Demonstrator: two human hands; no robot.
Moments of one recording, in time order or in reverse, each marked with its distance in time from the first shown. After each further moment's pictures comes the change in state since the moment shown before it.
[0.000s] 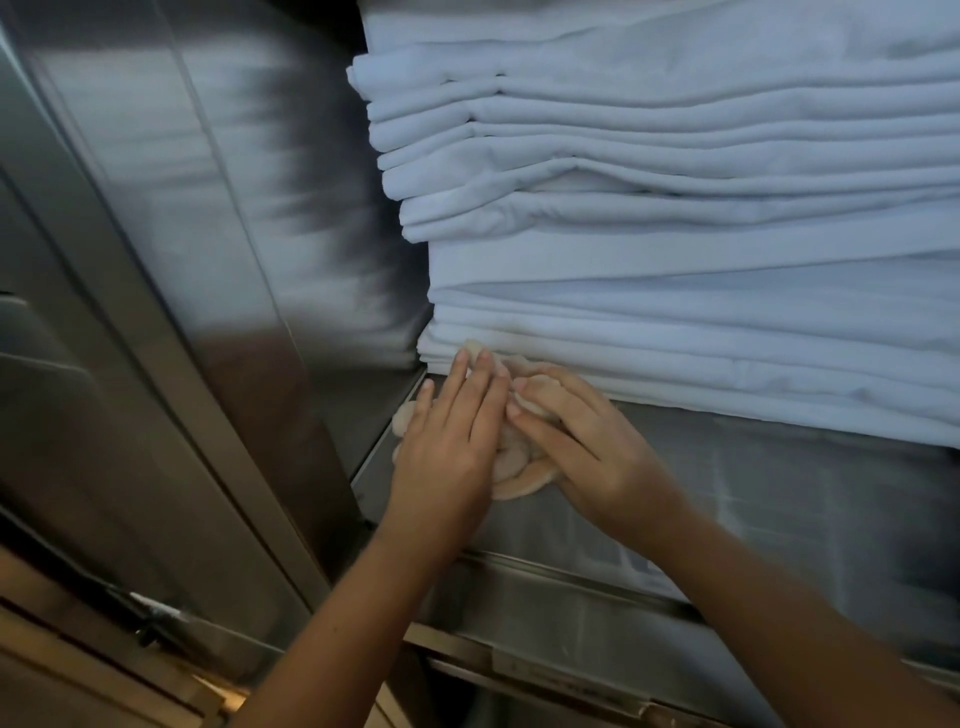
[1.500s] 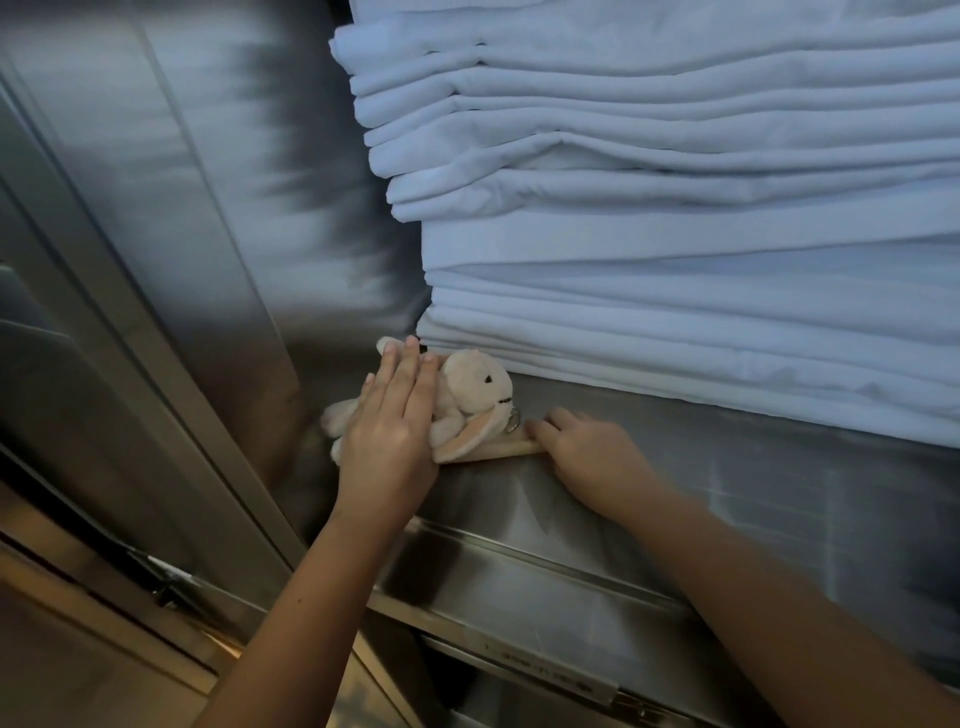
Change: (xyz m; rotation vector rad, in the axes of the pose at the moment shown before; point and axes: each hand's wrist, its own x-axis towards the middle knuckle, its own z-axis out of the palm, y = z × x) left_hand -0.012 -0.020 0.008 0.021 0.013 -0.192; right_hand -0.043 0.031 0.031 -0.149 -0.932 0.383
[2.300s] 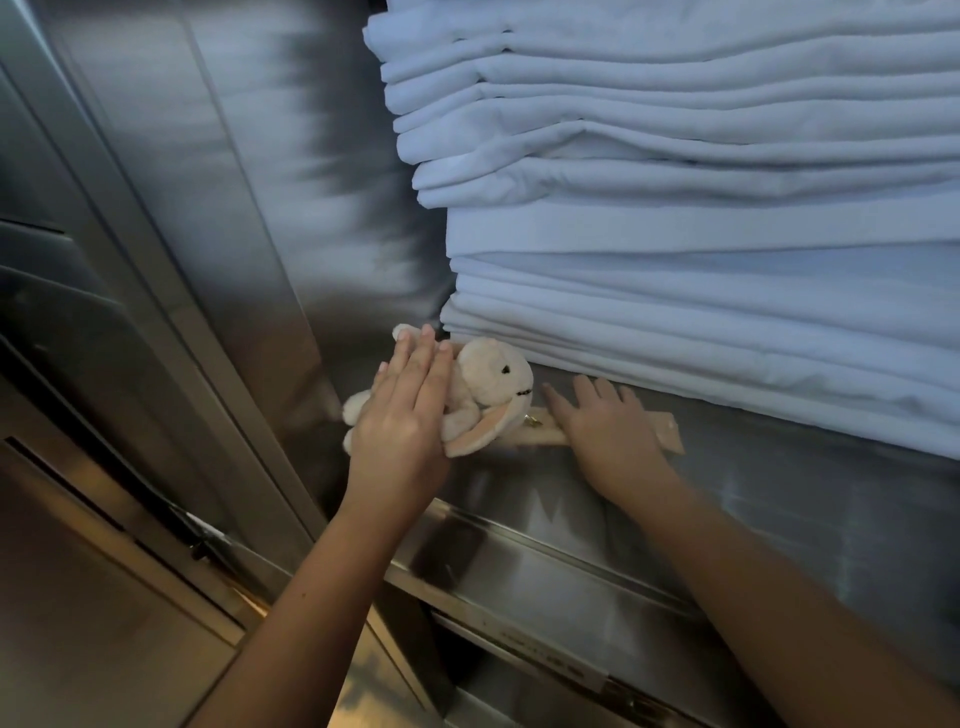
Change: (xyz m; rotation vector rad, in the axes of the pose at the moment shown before) left_hand -0.009 0.016 -0.013 0.057 -0.028 -0.060; right_hand 0.002 0.001 -0.014 -0.113 0.037 0.045
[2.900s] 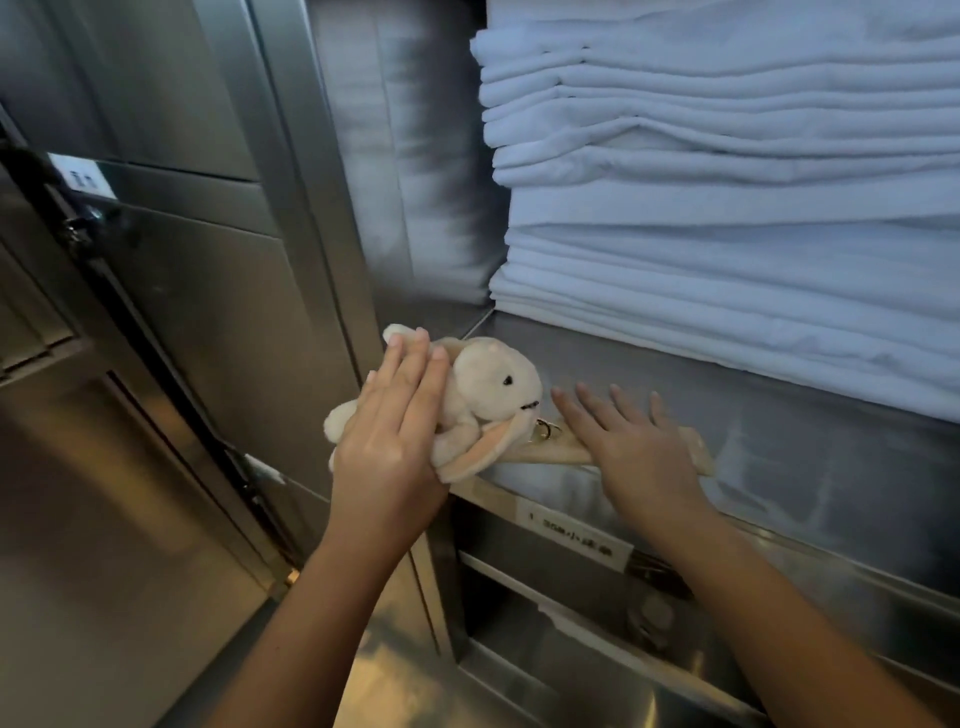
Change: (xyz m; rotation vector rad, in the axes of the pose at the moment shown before) left_hand -0.094 0.008 -0.098 -0.007 0.140 -0.001; right_hand -0.104 -0.061 -0.040 0.067 0.030 -0.021
